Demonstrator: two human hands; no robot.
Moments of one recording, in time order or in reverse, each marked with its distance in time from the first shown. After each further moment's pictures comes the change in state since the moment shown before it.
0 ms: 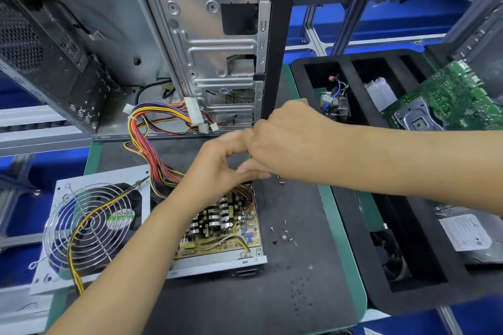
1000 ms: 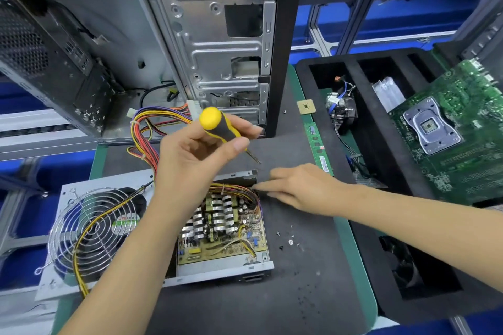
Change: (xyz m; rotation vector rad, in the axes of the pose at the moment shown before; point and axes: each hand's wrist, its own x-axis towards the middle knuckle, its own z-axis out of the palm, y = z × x) left_hand -0.013 0.019 -0.018 -0.321 0.288 0.100; right_hand -0.014 -0.026 0.135 0.635 0.105 0.009
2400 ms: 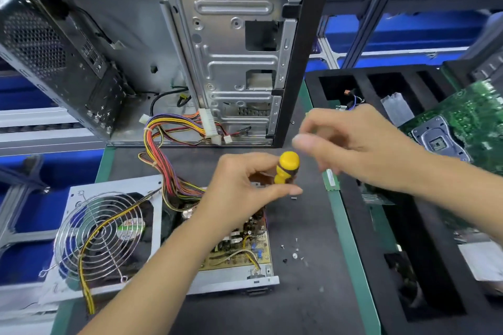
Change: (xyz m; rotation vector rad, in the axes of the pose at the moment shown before) left_hand 0.001 -0.010 0.025 0.244 -0.163 -0.141; right_hand -0.010 -0.010 -0.123 0.502 0.312 0.157
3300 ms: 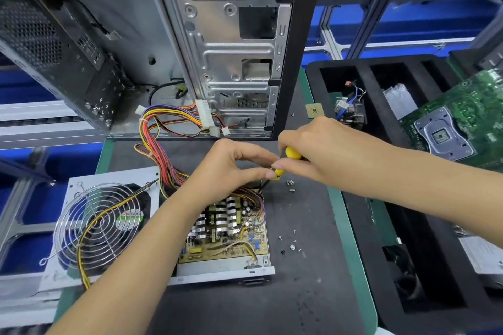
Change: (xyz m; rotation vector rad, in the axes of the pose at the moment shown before) left_hand 0.018 -0.028 -0.018 0.043 -0.226 -0.076; right_hand 0.010 -0.005 0.023 -0.610 -0.288 -0.040
